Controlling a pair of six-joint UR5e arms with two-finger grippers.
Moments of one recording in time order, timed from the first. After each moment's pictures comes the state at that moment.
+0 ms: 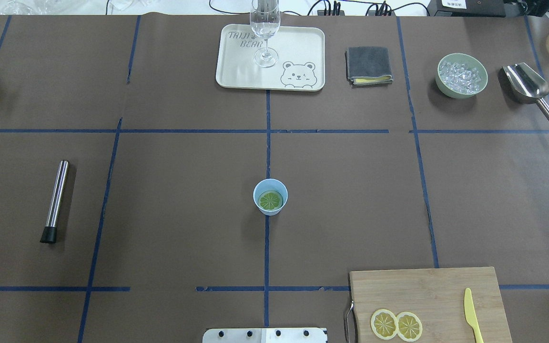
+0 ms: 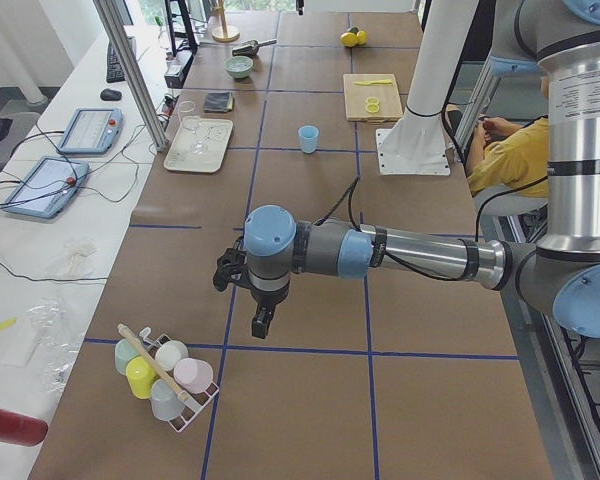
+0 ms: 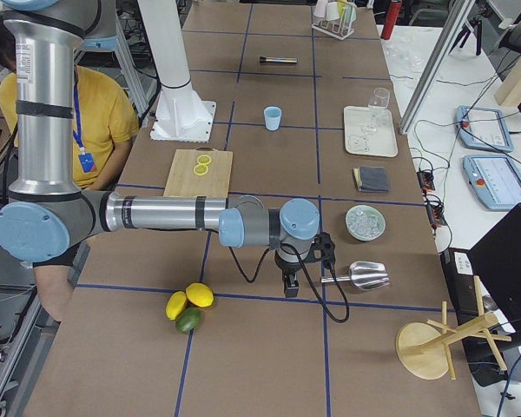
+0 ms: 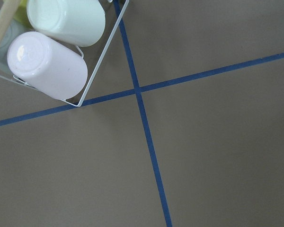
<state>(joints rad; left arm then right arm) -1.59 -1.46 -1.81 -1.55 -2.35 0.13 1.50 -1.64 1.67 -1.55 2.36 -0.07</state>
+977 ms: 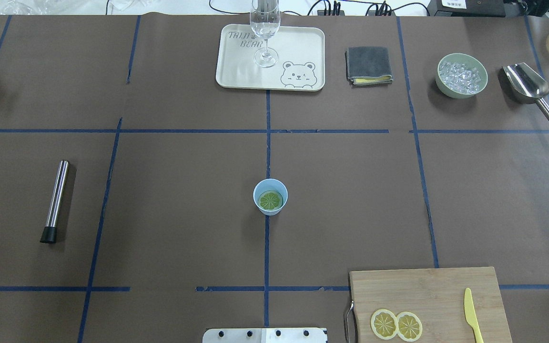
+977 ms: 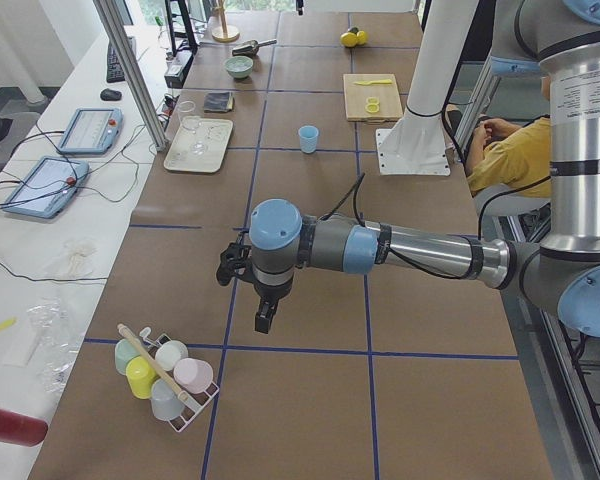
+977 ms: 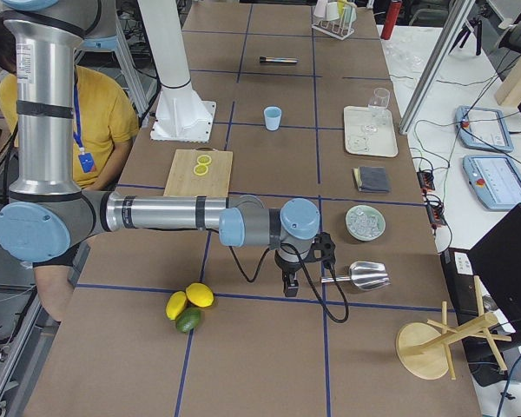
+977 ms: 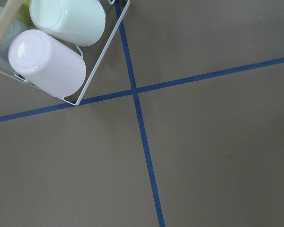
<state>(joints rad) -1.59 -1.45 -1.85 -1.55 -2.36 0.13 1.50 -1.65 1.67 -1.56 2.37 -0.06</state>
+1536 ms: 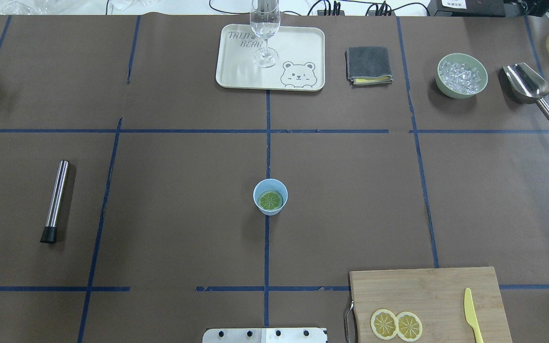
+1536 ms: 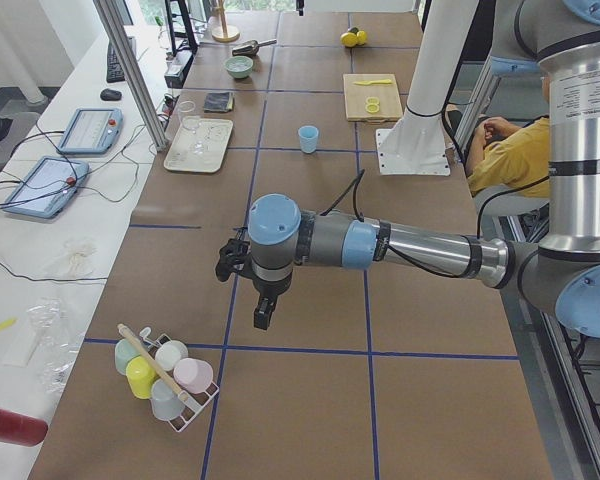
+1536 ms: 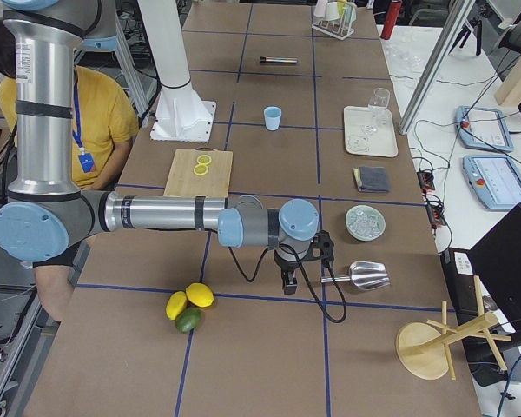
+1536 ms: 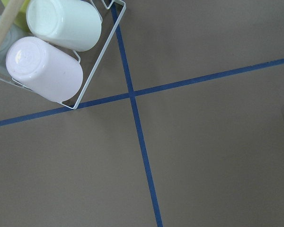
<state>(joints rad) -1.59 -1.45 -1.86 -1.52 -2.36 0.14 1.50 -1.65 1.67 -1.55 2.40 -0.06</state>
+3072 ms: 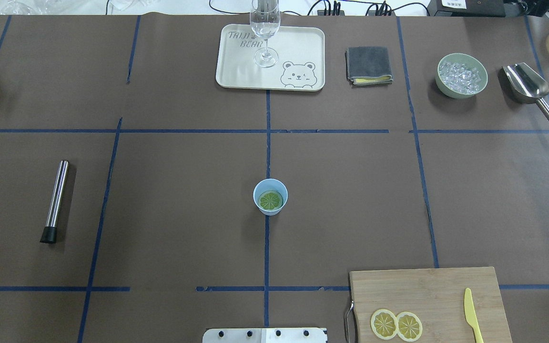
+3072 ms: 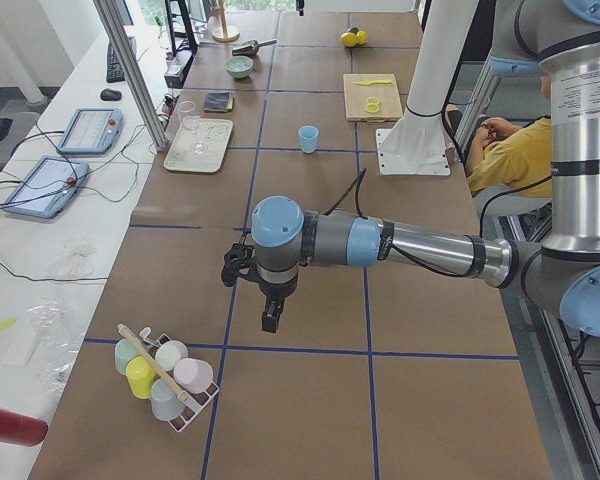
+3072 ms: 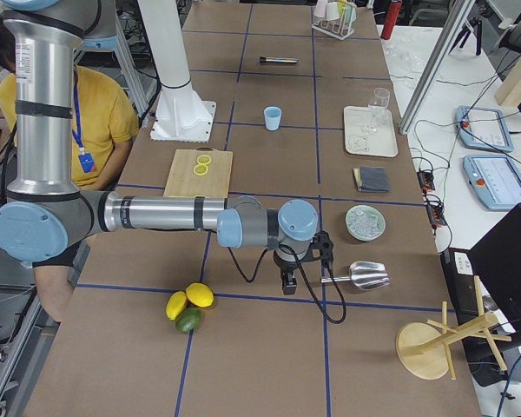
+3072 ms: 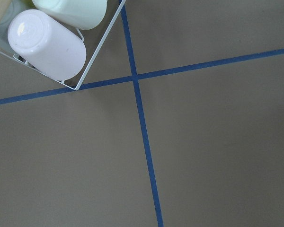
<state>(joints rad) -1.59 -1.44 -1.88 -1.47 -2.35 0.14 1.50 -1.66 1.67 -1.55 2.40 -0.06</state>
